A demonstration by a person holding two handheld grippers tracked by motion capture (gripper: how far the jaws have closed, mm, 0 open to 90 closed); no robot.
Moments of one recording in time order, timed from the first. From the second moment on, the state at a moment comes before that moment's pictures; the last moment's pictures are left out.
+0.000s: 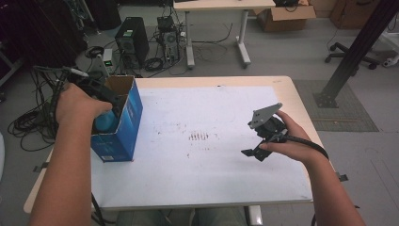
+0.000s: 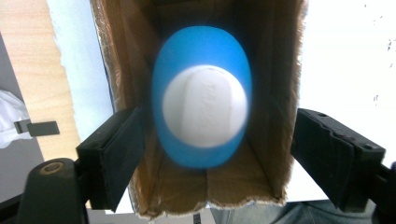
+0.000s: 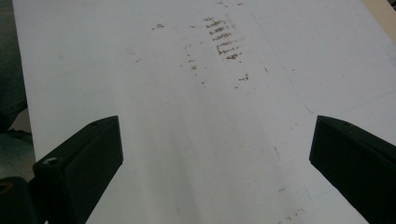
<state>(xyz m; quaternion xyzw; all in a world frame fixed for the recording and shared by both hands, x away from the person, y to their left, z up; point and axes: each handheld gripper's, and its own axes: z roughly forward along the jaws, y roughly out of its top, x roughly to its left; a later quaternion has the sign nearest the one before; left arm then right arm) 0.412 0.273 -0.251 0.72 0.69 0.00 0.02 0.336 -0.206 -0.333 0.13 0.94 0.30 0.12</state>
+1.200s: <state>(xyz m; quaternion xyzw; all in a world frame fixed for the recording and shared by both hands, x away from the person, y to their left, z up) 0.381 0.185 -0.148 0.86 0.51 0.05 0.06 0.320 -0.216 -0.298 0.11 0.94 0.30 0.13</state>
